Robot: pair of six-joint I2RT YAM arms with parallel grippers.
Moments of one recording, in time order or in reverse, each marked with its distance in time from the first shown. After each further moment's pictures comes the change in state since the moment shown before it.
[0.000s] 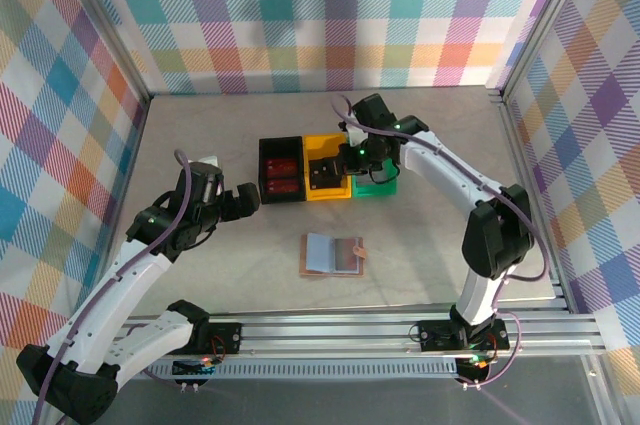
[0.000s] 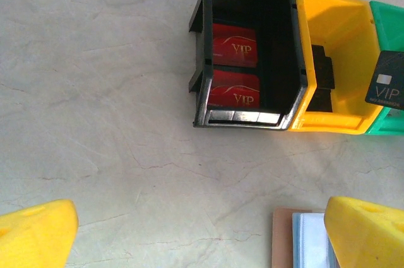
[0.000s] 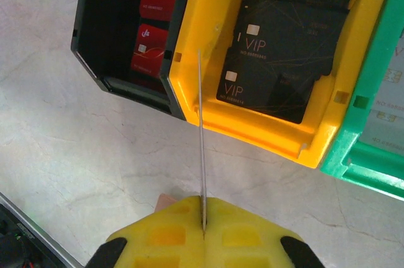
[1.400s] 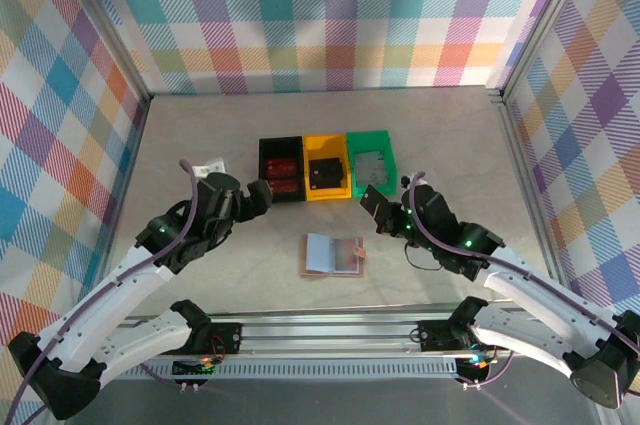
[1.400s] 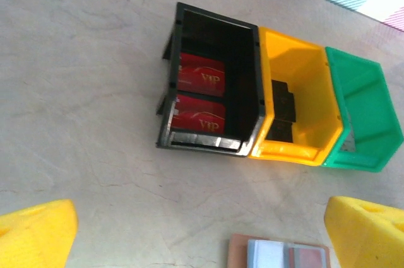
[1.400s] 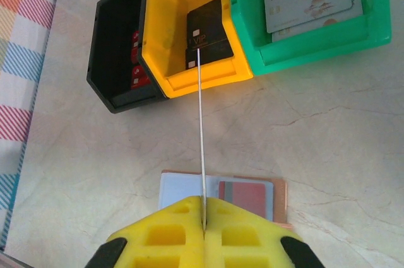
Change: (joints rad) left arm -0.189 -0.019 -0.022 0.089 -0.192 -0.193; right arm 0.227 -0.897 -0.834 0.336 0.431 0.496
